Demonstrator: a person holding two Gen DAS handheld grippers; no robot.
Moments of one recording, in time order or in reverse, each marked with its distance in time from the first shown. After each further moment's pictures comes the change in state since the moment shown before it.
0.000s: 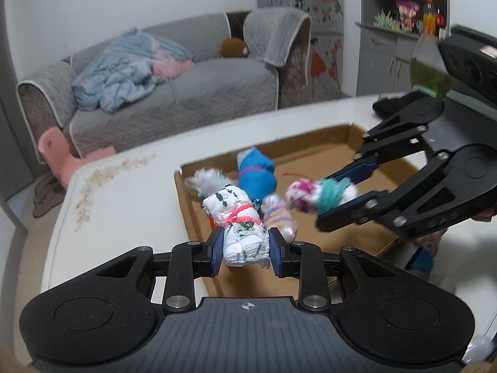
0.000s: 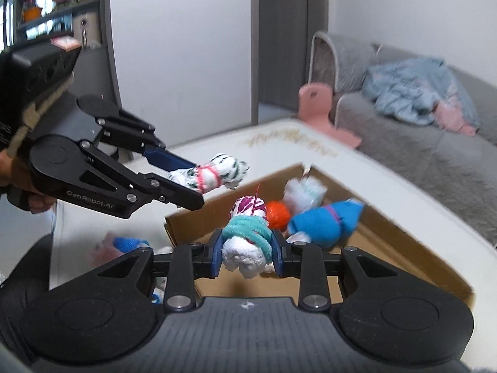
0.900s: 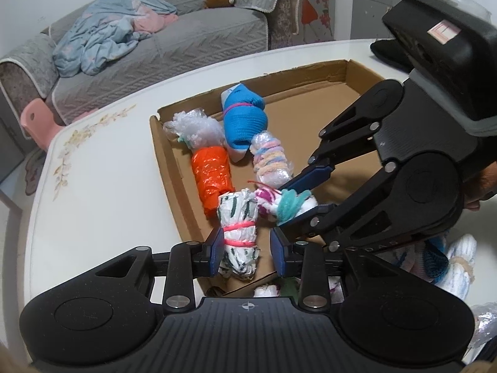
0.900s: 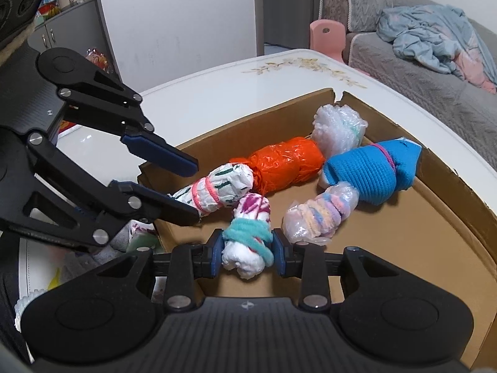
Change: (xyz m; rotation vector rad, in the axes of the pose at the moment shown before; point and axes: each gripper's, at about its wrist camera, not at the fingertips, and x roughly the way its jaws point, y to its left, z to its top) left arm 0.035 -0.009 -0.012 0.046 0.193 -0.015; right arm 0.049 0.017 -0.020 0.017 0.202 0.014
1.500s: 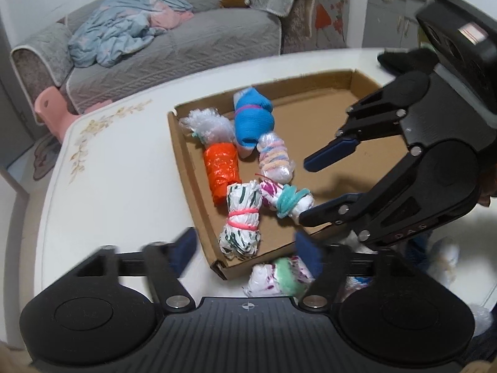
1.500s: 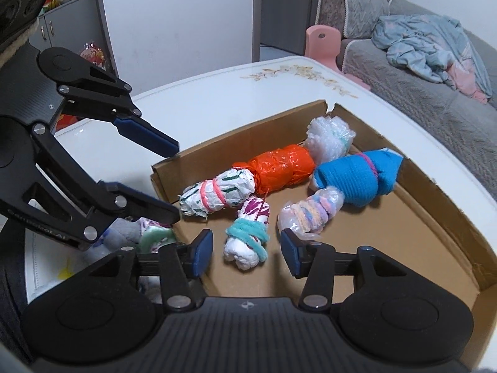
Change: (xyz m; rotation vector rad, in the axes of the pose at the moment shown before) left arm -0.036 0.001 -0.007 -0.076 -0.018 0.013; right arm -0.028 0.009 0.004 -0.029 -0.010 -0.057
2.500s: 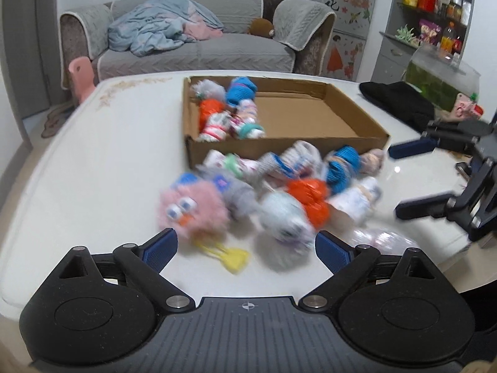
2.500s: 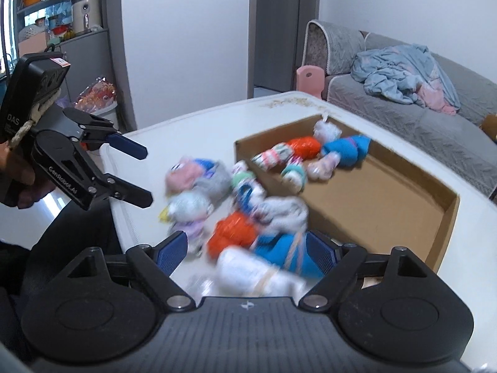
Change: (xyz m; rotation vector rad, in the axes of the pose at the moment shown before) left arm -0.081 -0.051 -0.127 -0.225 -0.138 -0.040; right arm -0.112 0.076 -0.111 0.055 -0.175 -0.021
